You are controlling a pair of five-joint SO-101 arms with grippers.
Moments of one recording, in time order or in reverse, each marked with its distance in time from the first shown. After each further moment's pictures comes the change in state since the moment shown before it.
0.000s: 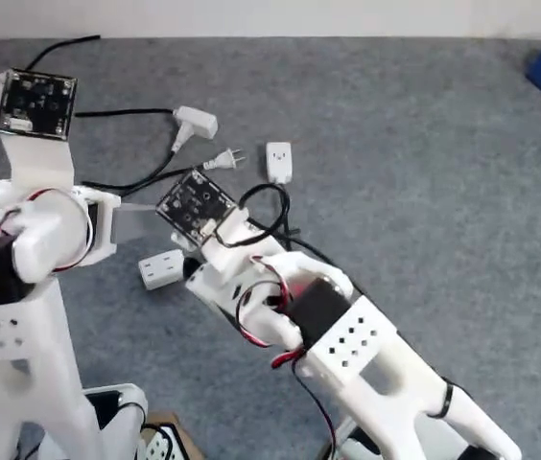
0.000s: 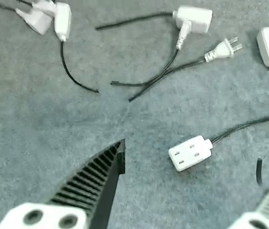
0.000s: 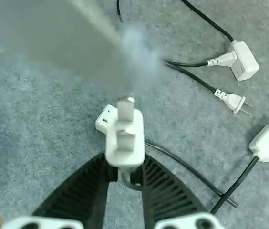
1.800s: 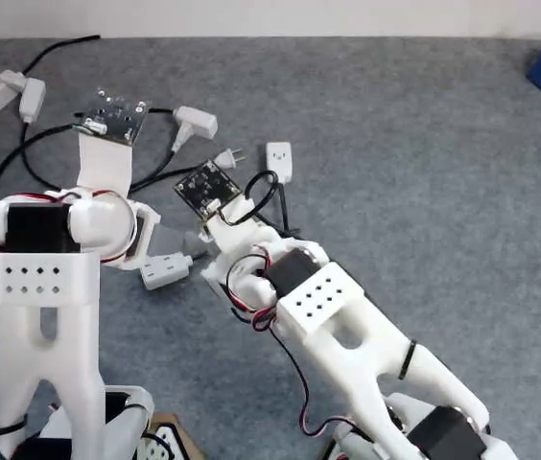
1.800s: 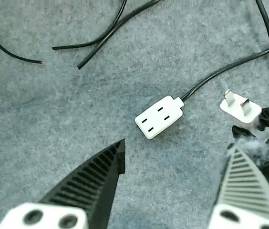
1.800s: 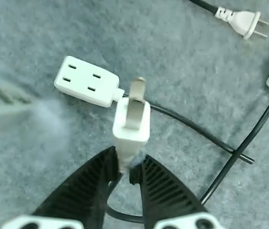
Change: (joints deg) left arm 8.4 6.3 8.7 0.4 -0.2; right arm 5.7 15.2 0.4 -2.1 -4.2
